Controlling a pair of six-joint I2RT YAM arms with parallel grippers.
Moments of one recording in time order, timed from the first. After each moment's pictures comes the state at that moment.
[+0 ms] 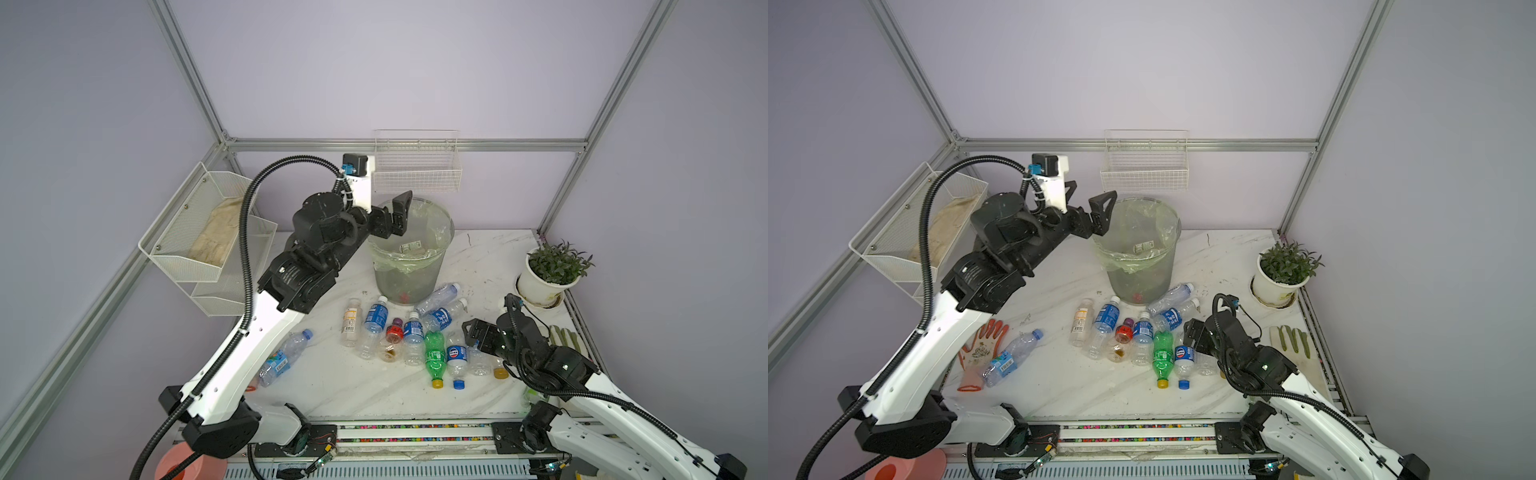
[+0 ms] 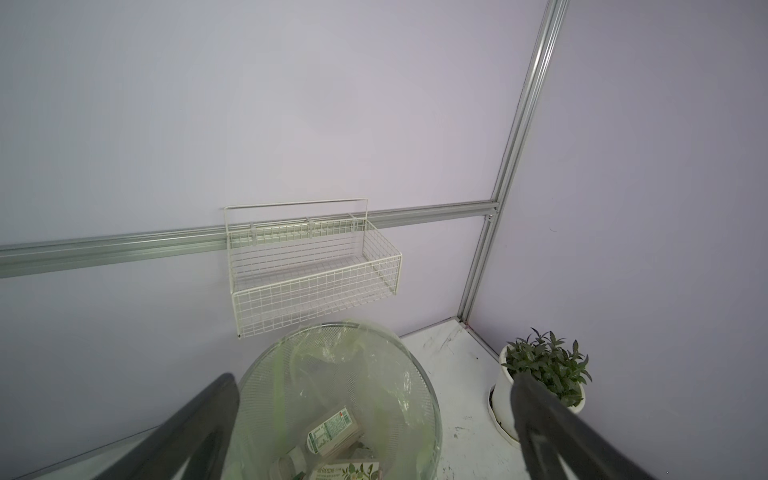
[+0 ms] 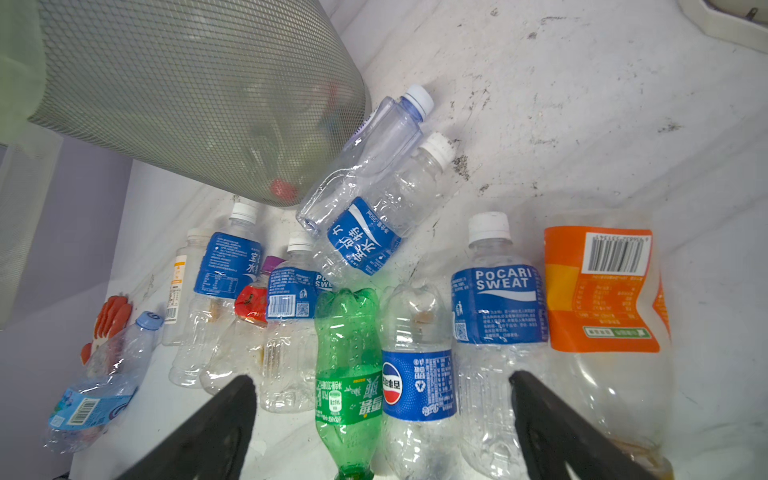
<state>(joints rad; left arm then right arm) -0.68 1.31 1.77 -0.41 -0.22 -0.12 0.72 0.78 0.71 -0.68 0.24 0.89</state>
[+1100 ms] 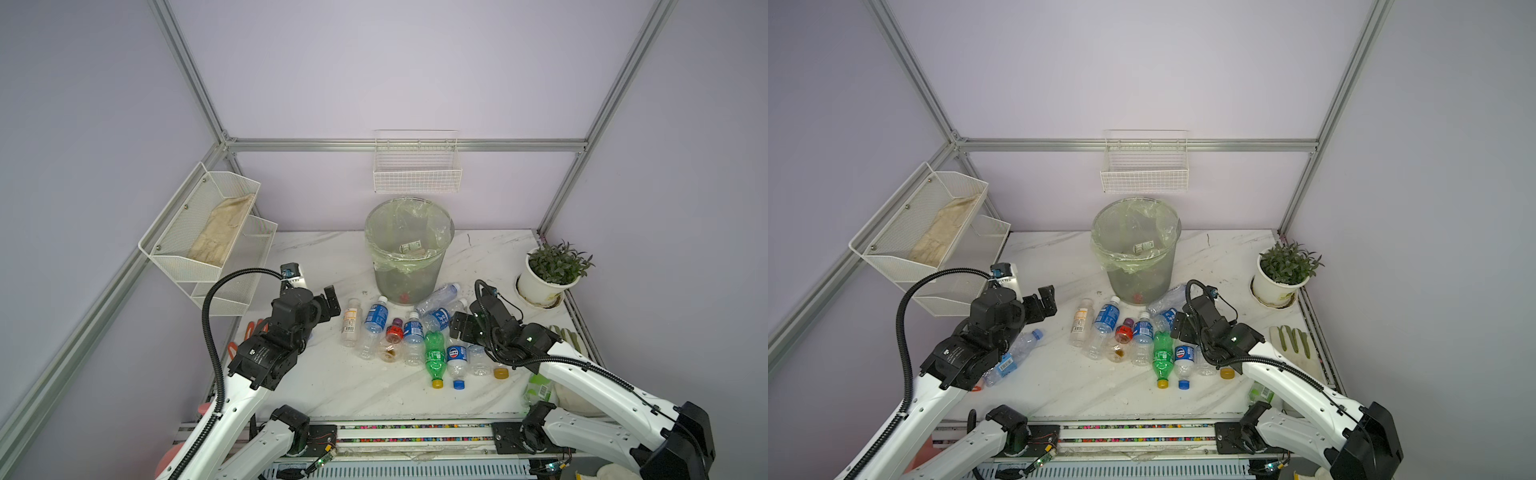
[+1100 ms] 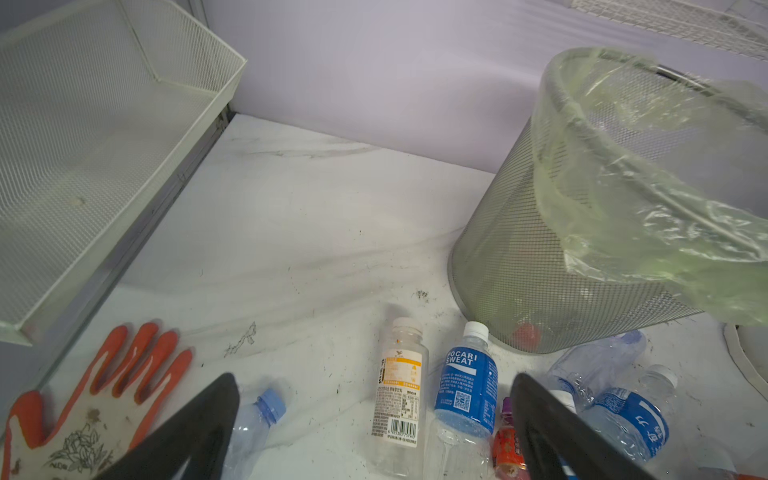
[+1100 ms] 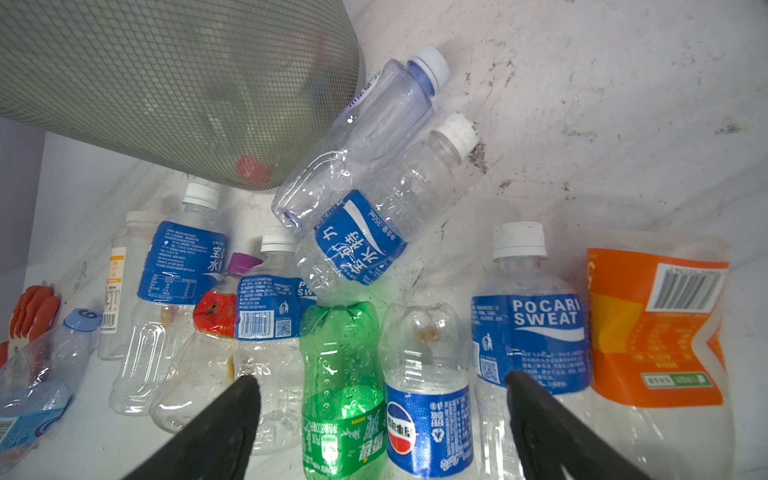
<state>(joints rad) -0.39 0.79 0.92 -0.66 -0.41 -0.46 0.72 1.04 0.79 -0.62 0.21 0.84</state>
